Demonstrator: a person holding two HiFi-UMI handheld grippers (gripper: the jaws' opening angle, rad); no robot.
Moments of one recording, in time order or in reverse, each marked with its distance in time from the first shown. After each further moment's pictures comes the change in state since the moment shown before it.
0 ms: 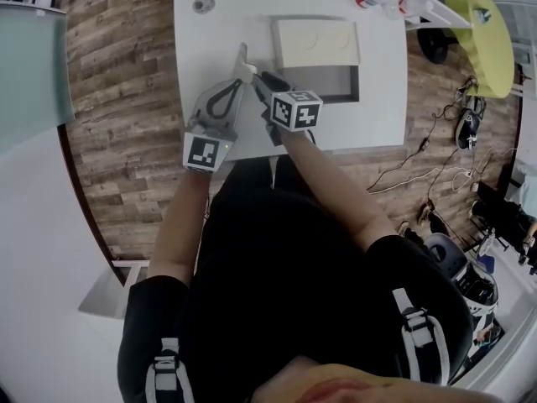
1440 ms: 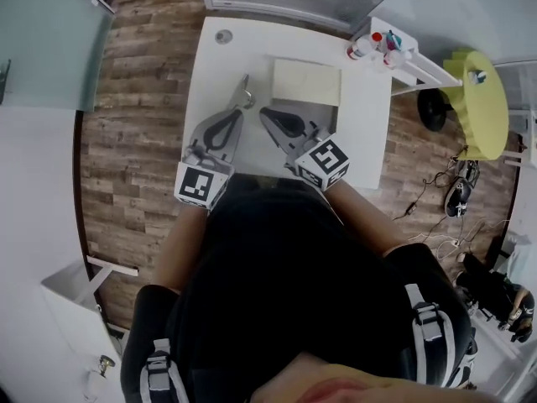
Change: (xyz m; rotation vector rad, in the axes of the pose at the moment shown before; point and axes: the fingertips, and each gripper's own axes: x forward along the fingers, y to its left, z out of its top) left arm -0.046 -0.095 0.141 0.061 -0.034 0.163; right arm -0.225 0.136 0.098 -0.682 -0.247 0.507
